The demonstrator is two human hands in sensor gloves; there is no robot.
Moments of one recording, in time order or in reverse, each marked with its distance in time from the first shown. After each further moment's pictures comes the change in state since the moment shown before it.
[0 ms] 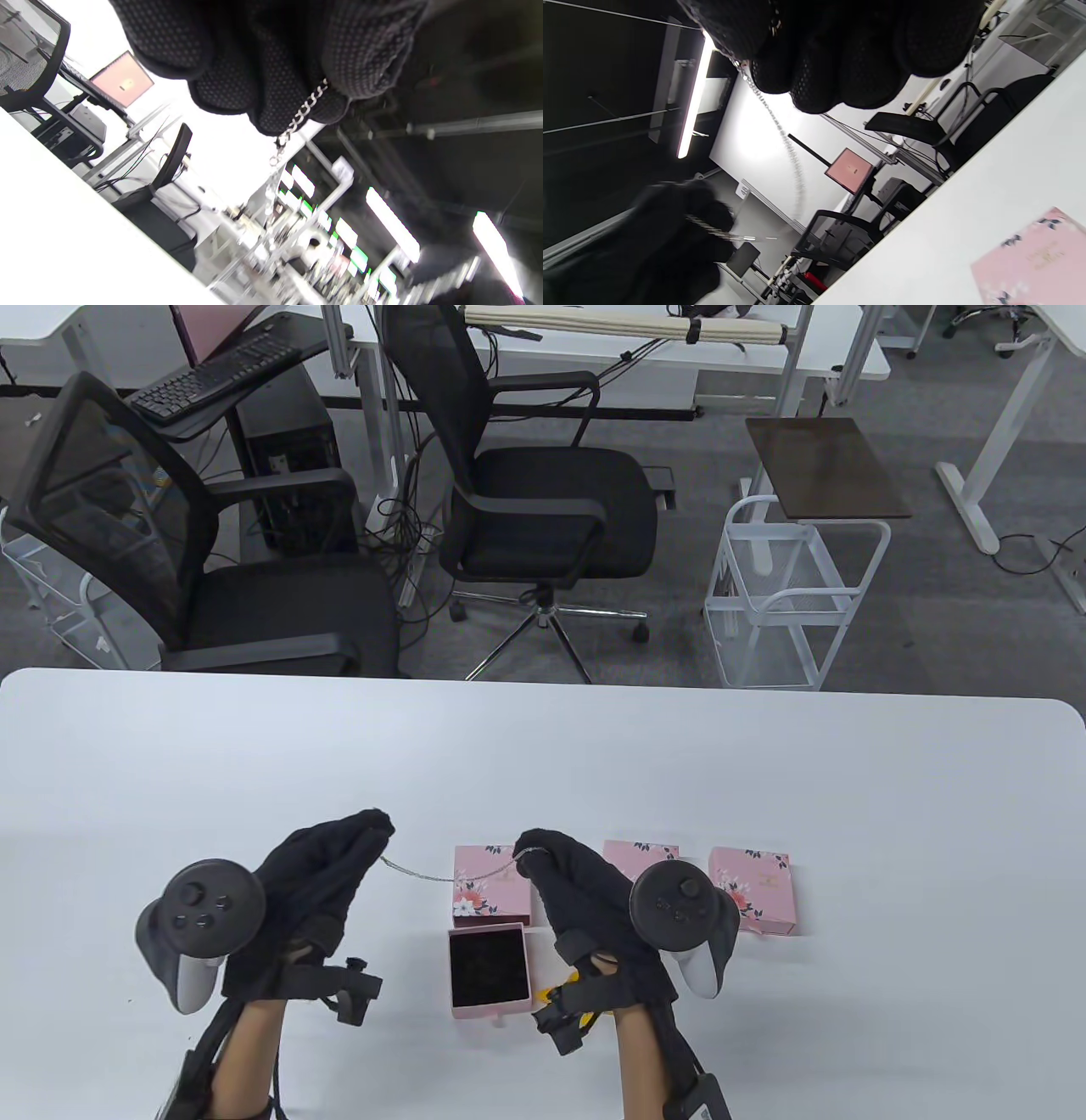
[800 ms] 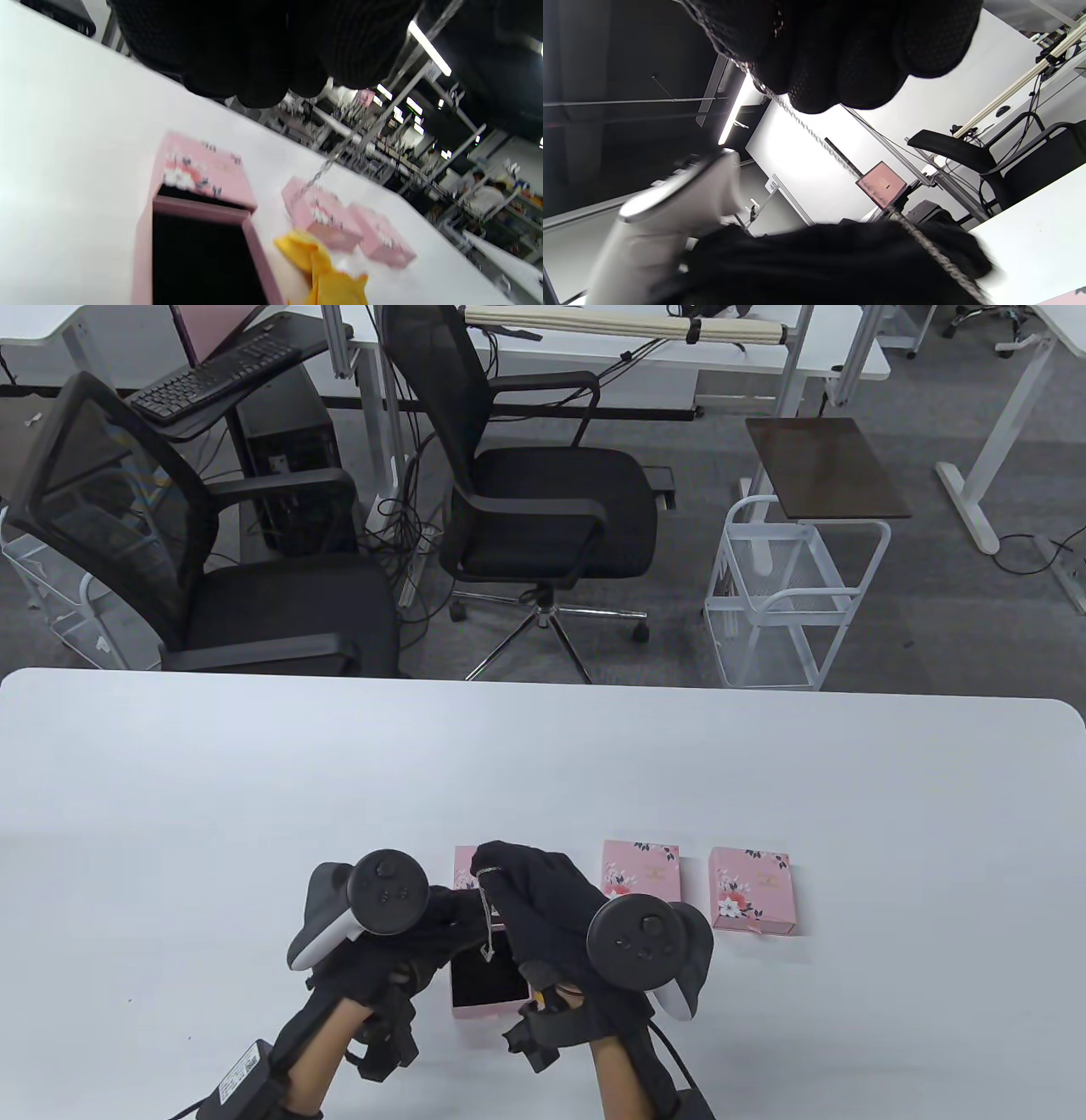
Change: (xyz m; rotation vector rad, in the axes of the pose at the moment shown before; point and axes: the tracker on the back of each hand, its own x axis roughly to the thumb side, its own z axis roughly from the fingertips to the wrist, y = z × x) left_hand 0.008 -0.072 -0.005 -0.459 -0.006 -0.188; right_hand 0.041 0.014 0.010 -0.006 -0.147 0.135
